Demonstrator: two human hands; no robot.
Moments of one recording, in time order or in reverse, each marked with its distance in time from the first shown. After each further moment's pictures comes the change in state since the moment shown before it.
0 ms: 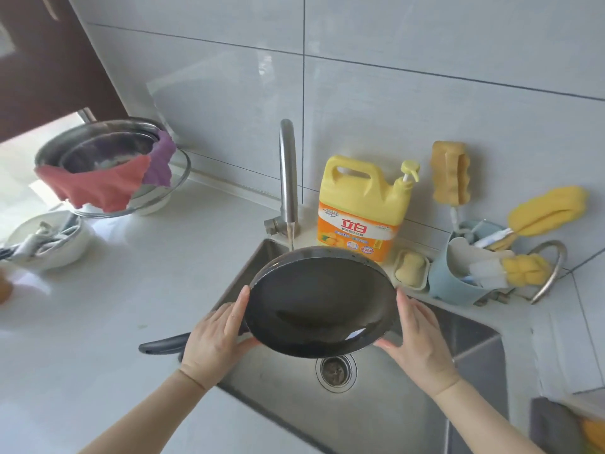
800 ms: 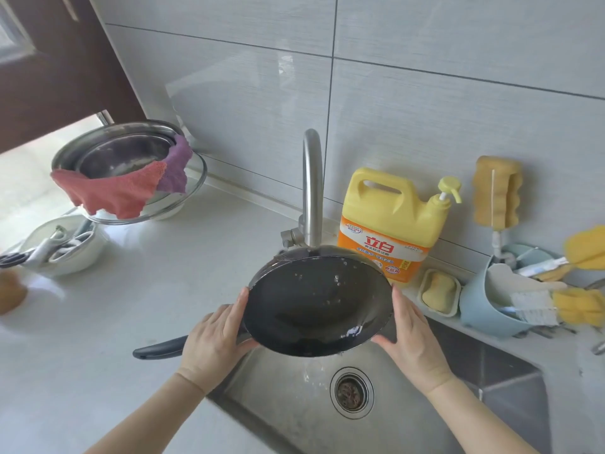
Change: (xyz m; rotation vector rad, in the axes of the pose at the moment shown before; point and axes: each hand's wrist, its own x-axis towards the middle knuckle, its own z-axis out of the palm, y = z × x) left_hand 0.016 -0.039 0.007 0.059 -0.084 -0.103; right_hand 0.052 0.002 0.054 0.154 -0.124 0.020
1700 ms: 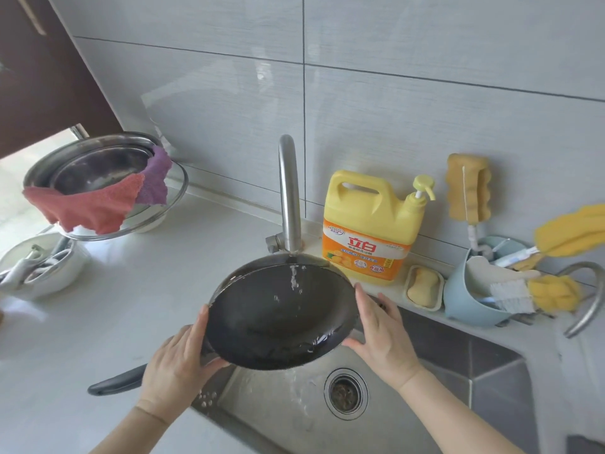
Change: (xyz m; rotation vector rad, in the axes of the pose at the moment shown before) left_hand -0.018 -0.018 -0.020 0.006 -0.038 -0.011; right_hand 0.007 -0.018 0.009 -0.122 -0.046 -0.081
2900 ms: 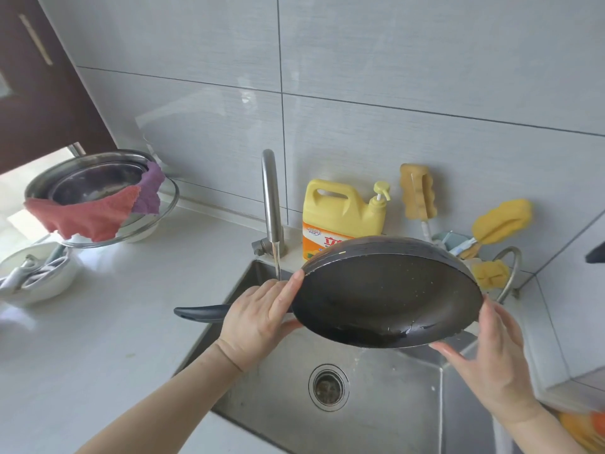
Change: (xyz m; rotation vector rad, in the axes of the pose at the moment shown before) left_hand 0.085 0.125 -0.034 -0.172 0.316 0.449; right_hand -0.105 0.032 -0.142 -0.272 0.539 0.151
